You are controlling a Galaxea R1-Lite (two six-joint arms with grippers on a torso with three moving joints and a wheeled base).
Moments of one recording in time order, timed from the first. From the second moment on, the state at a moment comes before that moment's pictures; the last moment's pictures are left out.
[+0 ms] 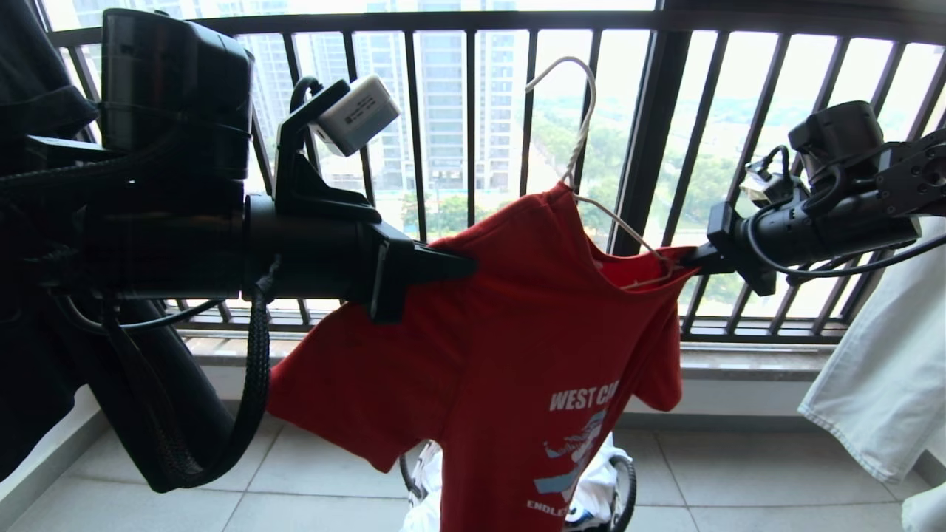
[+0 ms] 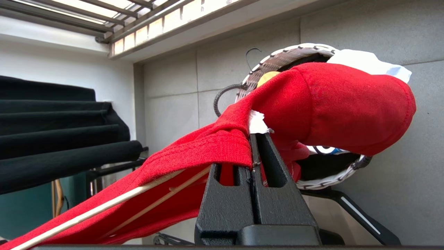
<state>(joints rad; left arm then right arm) -0.60 1.52 -1.28 0.03 -0.45 0.03 0.03 1.86 -1.67 0.52 0.50 0.61</state>
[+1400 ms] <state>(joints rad) -0.67 1.55 -1.27 0.00 -0.28 0.04 0.35 1.90 -1.96 0.58 0.15 0.34</state>
